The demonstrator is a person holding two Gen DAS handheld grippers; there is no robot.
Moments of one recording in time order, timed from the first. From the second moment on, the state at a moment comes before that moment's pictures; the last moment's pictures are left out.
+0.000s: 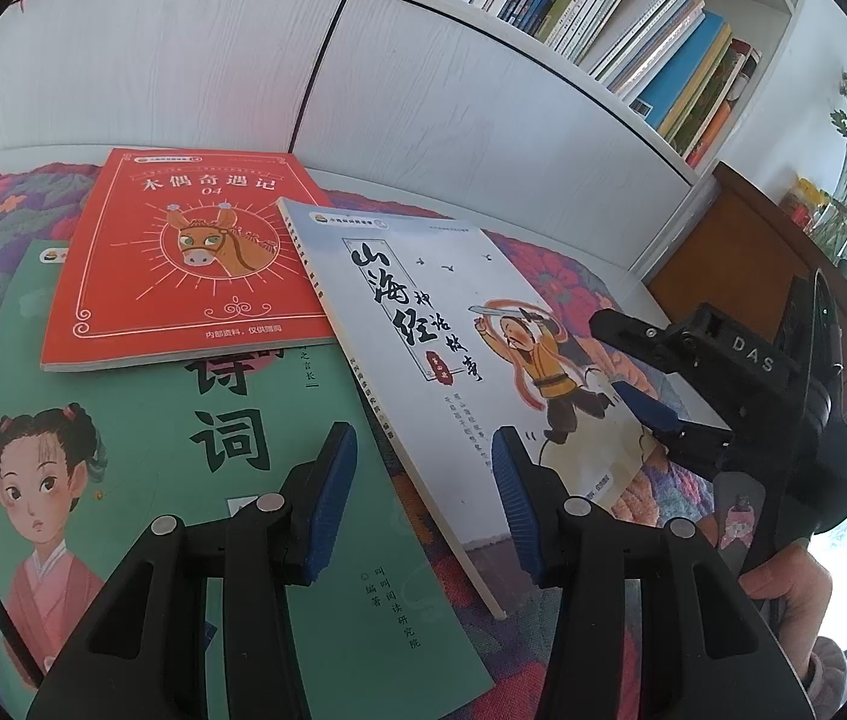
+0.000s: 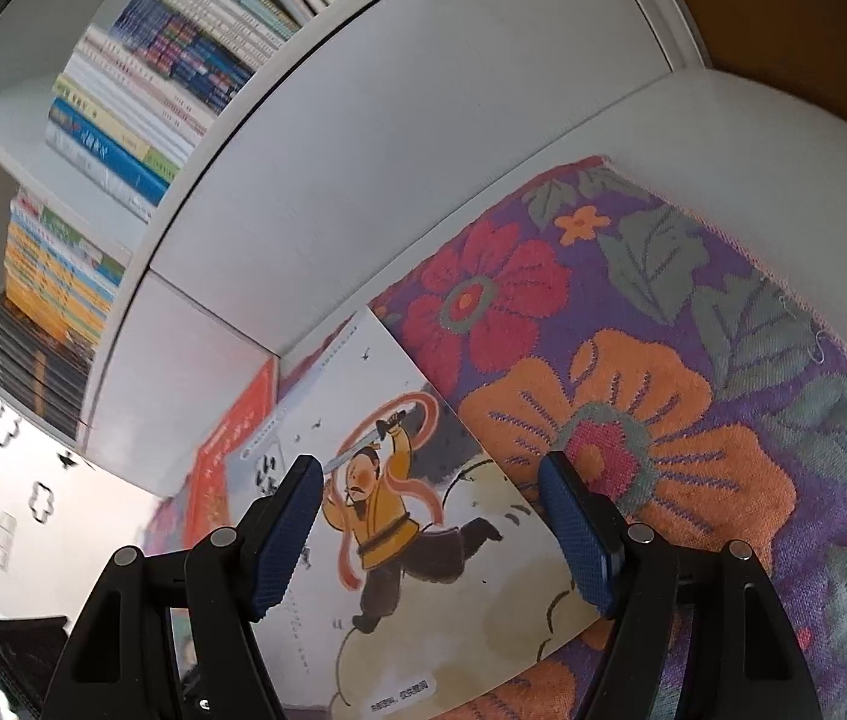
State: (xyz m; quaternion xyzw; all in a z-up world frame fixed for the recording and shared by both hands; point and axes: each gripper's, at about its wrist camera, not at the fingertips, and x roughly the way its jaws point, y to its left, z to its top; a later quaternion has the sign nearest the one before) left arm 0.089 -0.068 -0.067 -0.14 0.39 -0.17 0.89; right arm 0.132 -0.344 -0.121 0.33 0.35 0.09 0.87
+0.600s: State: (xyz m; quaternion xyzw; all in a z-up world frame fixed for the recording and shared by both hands) left arm 0.103 -0.054 -0.066 -0.20 0.44 -0.23 0.85; right arm 0.144 -0.344 -0.116 0.31 0.46 0.16 0.82
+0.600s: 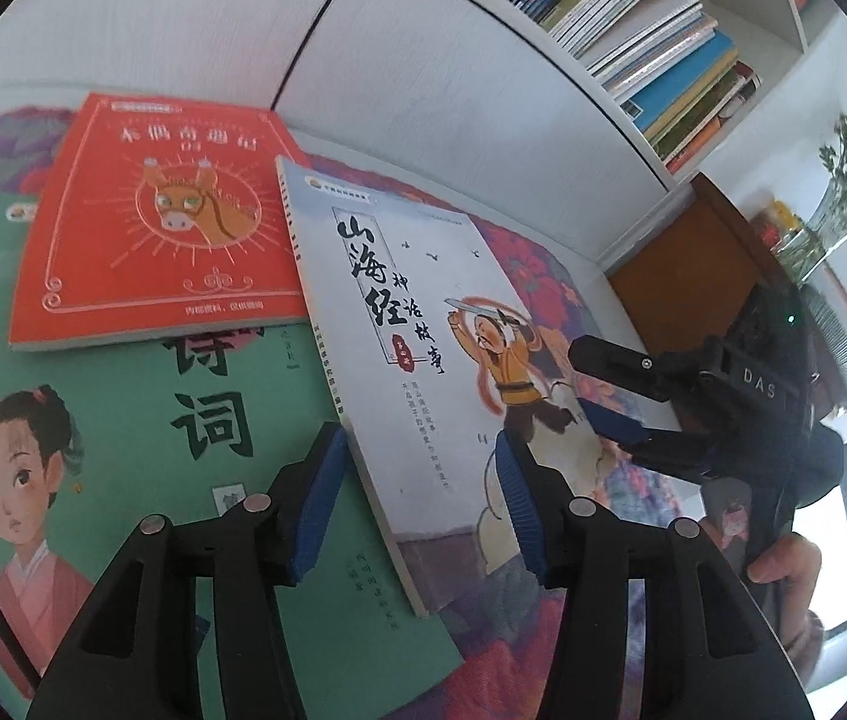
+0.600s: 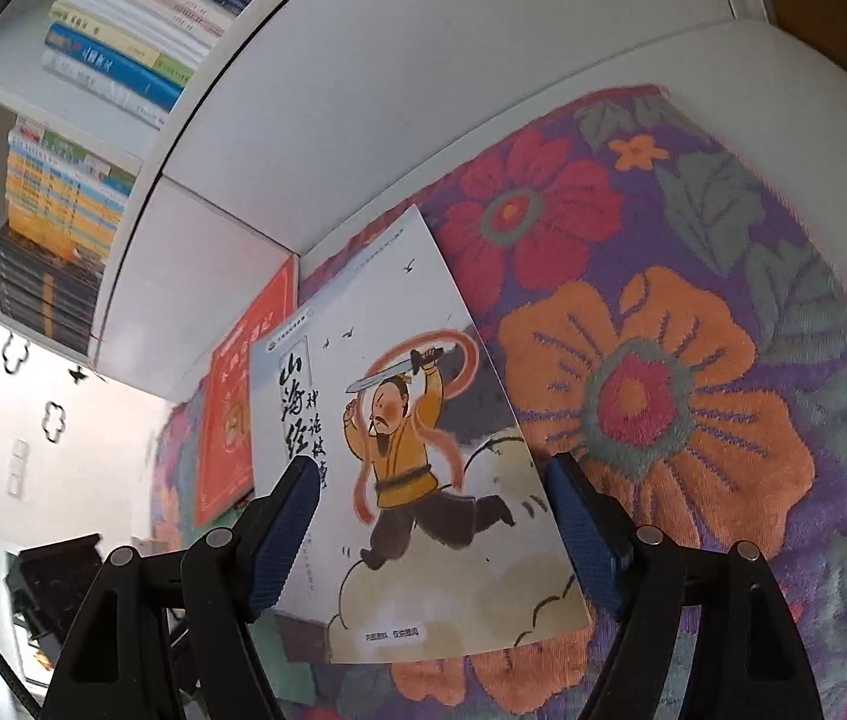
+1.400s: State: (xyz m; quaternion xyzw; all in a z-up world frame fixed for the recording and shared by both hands) left arm -0.016 -0.022 -0.079 -0.21 0.58 -0.28 0.74; right arm -0.054 -0.359 -0.153 0.36 0.51 0.29 0.72
